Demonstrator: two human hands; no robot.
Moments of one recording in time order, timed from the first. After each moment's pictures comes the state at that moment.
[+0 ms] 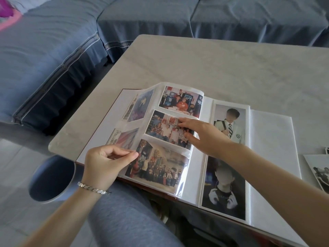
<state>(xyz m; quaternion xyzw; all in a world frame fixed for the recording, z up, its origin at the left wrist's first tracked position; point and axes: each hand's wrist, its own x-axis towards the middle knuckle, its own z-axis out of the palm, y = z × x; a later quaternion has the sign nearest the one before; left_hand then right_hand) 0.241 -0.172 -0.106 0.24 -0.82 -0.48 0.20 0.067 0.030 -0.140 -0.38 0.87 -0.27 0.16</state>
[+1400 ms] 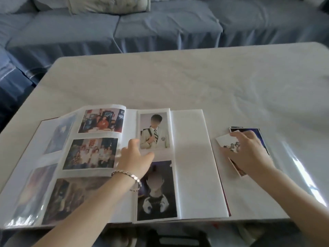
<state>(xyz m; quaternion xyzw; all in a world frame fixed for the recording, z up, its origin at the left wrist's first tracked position) 0.116 0.002 -0.128 0.20 -0.91 -0.34 -0.13 0.092 0.283 -0.145 0.08 0.97 -0.21 0.04</state>
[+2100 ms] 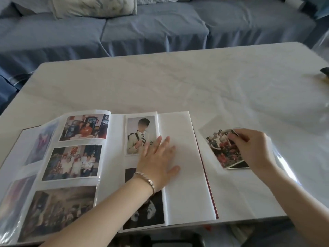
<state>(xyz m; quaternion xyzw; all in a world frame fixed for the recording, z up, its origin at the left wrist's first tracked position) 0.103 0.063 -0.169 -0.17 -0.98 -0.03 -0.11 0.087 0.315 -0.136 0.11 0.91 -0.38 -0.14</state>
